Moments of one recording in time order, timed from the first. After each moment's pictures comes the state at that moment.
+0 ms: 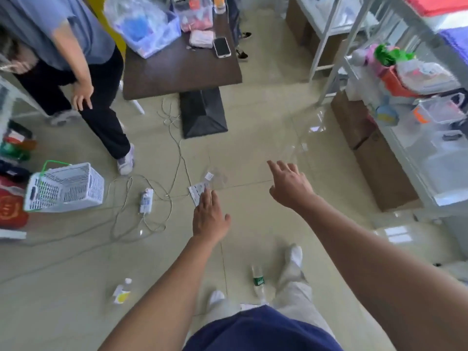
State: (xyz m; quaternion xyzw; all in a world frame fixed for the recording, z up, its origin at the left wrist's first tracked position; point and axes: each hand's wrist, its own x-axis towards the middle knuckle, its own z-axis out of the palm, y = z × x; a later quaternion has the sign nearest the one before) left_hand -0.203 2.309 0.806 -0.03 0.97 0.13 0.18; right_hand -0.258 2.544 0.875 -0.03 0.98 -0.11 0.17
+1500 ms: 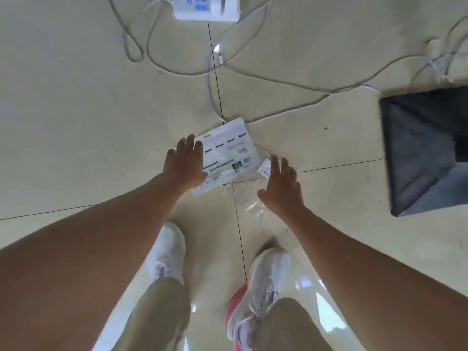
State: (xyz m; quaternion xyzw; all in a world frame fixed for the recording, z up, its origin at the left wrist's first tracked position) left_hand -0.516 2.182 0.045 -0.58 0.74 0.25 0.24; right_hand -0.748 2.255 0.066 -0.54 0.75 0.18 0.34
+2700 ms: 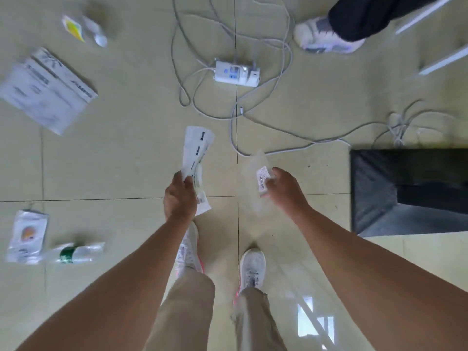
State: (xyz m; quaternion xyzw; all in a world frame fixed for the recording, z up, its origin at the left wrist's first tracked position) left_hand -0.476 2.230 0.275 -0.84 0.35 0.39 -0.14; right_hand -0.720 2.178 0.310 -0.47 0.74 0.03 0.47
